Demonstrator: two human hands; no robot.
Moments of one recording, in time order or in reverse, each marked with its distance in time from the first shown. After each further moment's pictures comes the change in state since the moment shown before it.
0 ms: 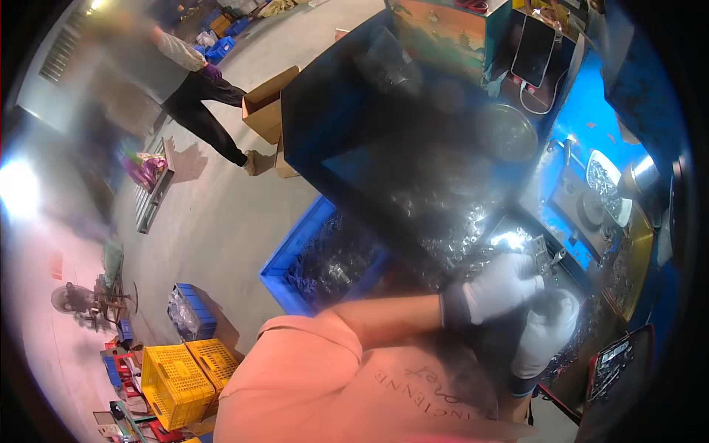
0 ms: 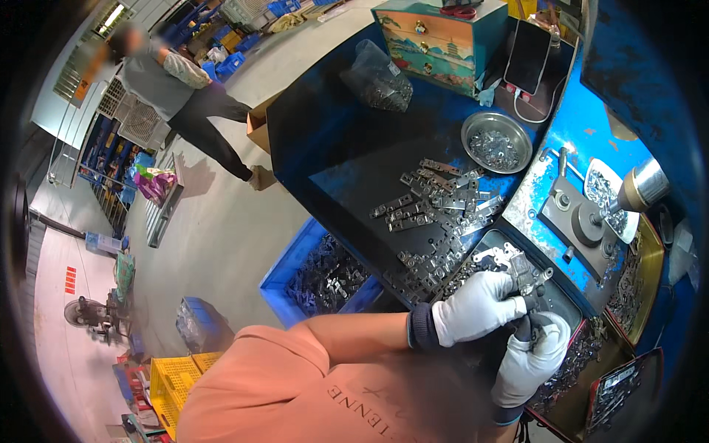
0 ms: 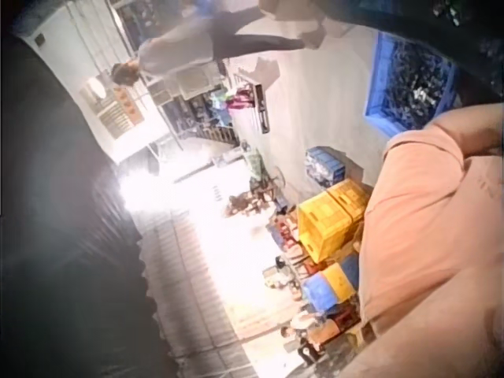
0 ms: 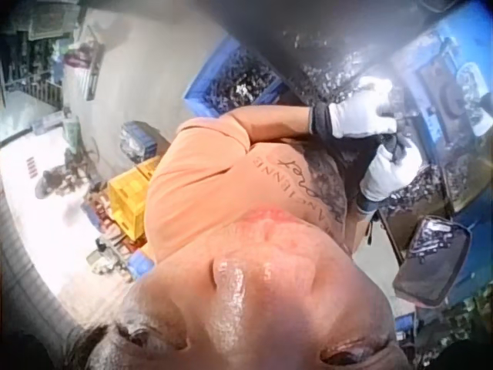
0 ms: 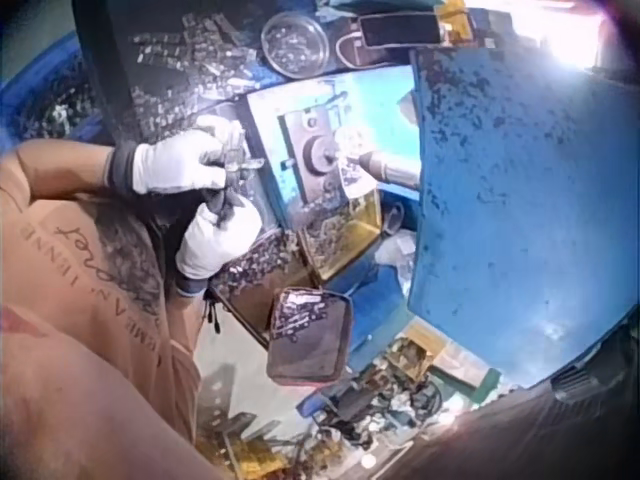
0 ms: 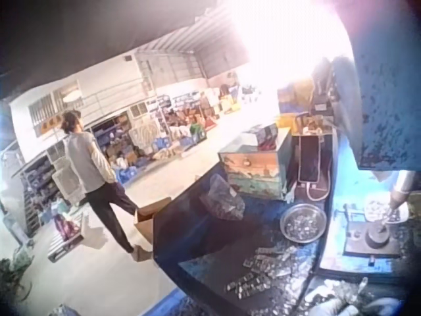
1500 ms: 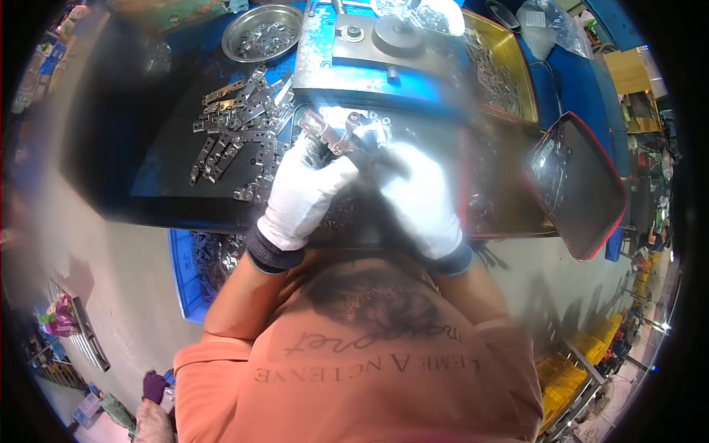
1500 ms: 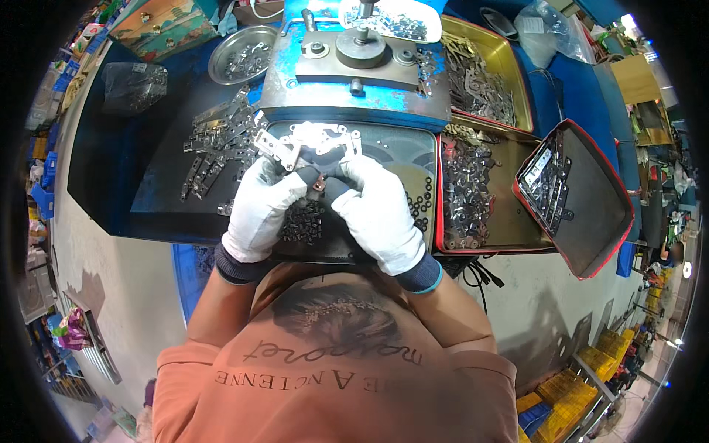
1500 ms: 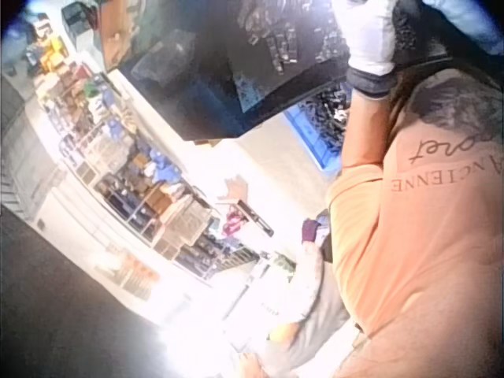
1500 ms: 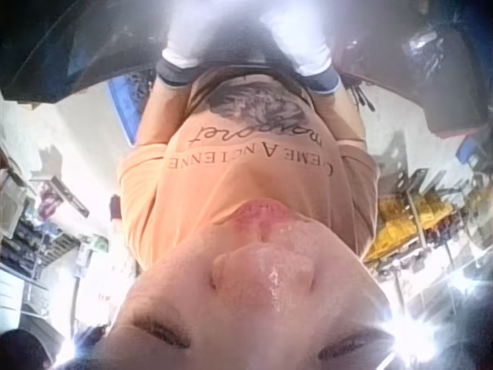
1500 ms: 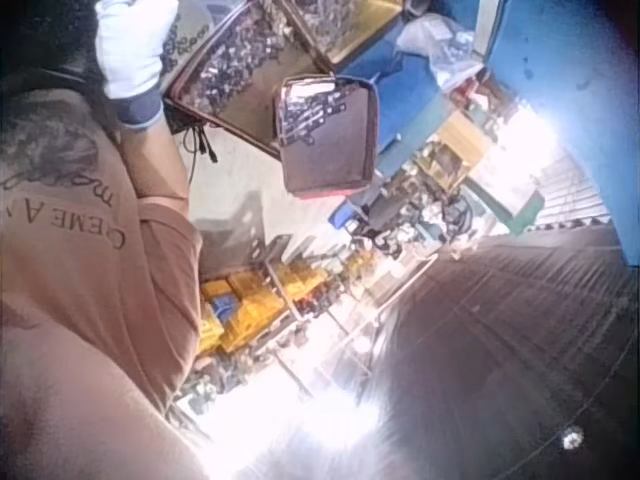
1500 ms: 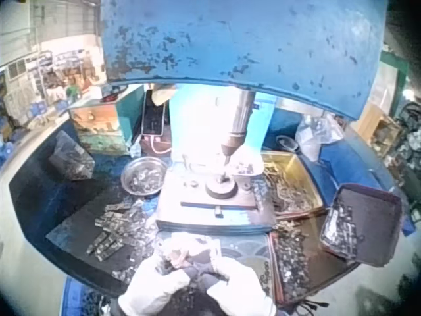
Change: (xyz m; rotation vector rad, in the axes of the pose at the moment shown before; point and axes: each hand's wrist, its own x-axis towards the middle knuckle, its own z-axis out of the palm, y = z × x) left_hand -0.003 0.007 -0.020 -0.229 -0.046 -0.156; right_hand 0.004 0.000 0.002 0.359 -0.230 0.261
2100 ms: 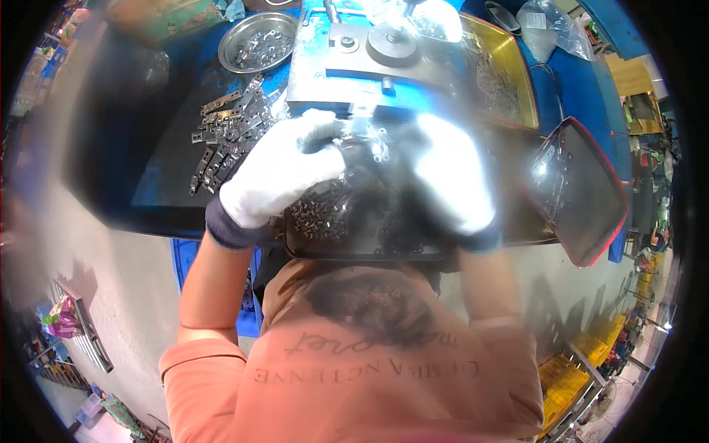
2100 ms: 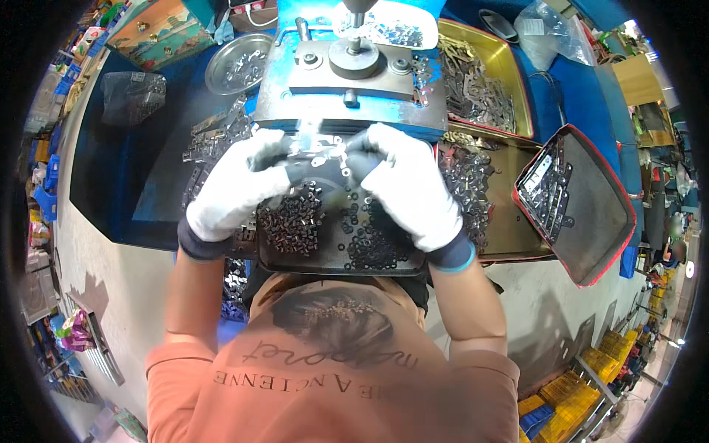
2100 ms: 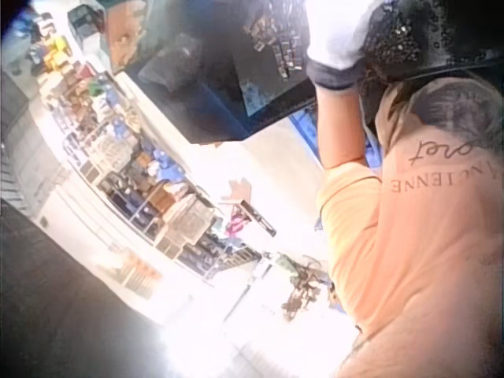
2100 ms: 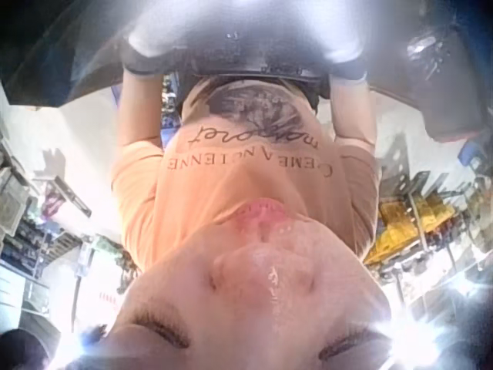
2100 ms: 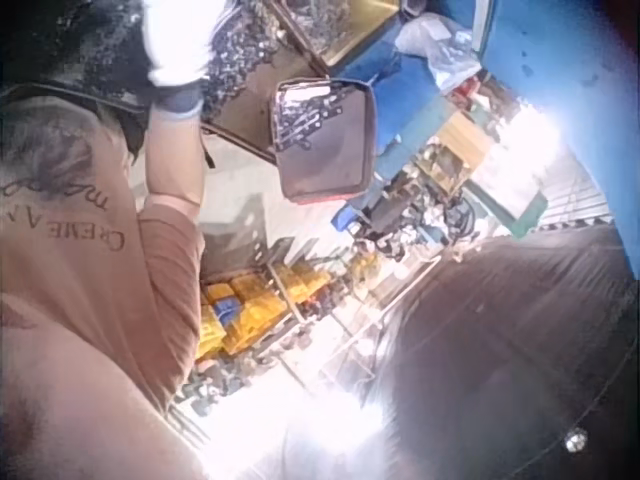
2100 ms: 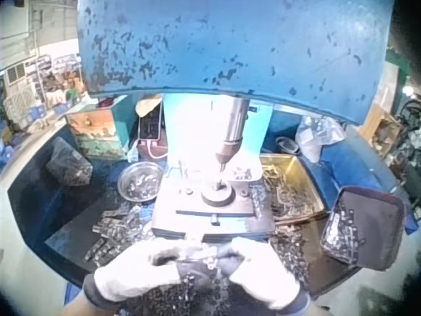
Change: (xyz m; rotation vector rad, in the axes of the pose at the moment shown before) left_hand 0.030 0.053 -0.011 0.493 -0.320 -0.034; right_hand 0.036 -0.007 -0.047 0.057 -0.090 0.122
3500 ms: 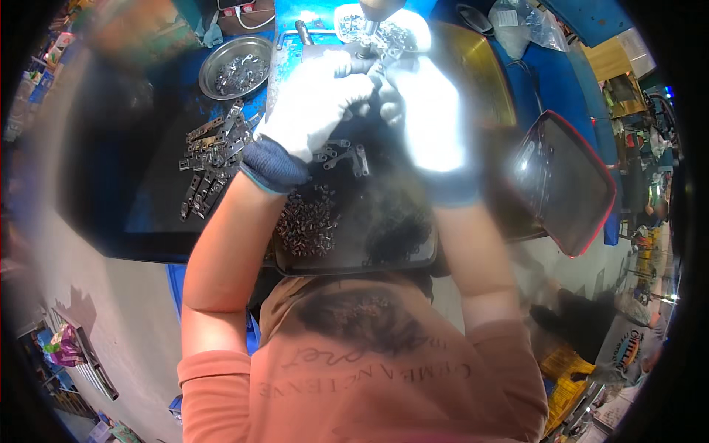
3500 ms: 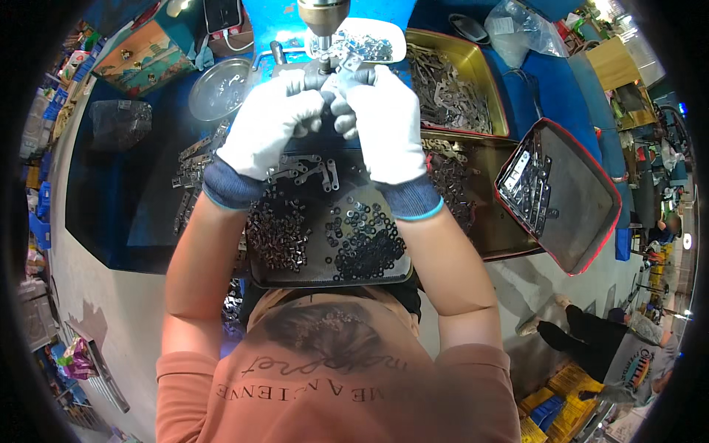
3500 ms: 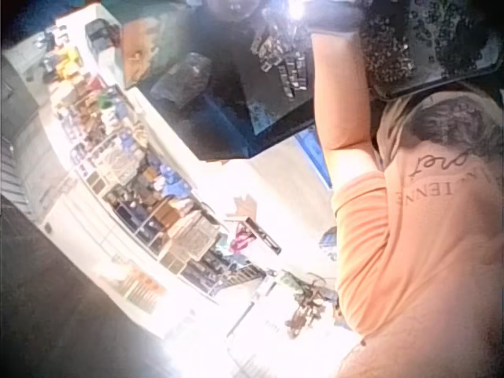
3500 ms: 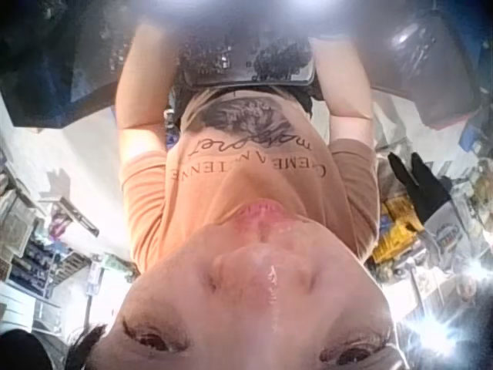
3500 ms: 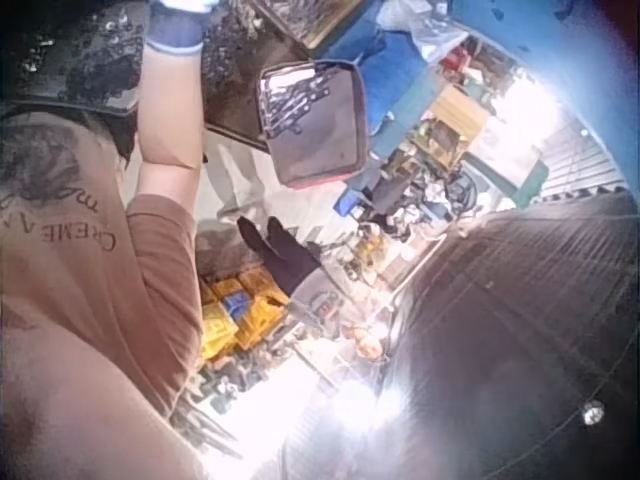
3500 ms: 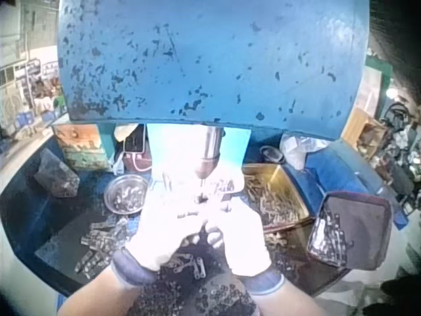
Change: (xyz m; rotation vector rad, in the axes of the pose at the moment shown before) left_hand 0.093 0.010 0.011 0.057 0.072 0.172; right_hand 0.059 -0.009 -0.004 0.754 0.355 0.093
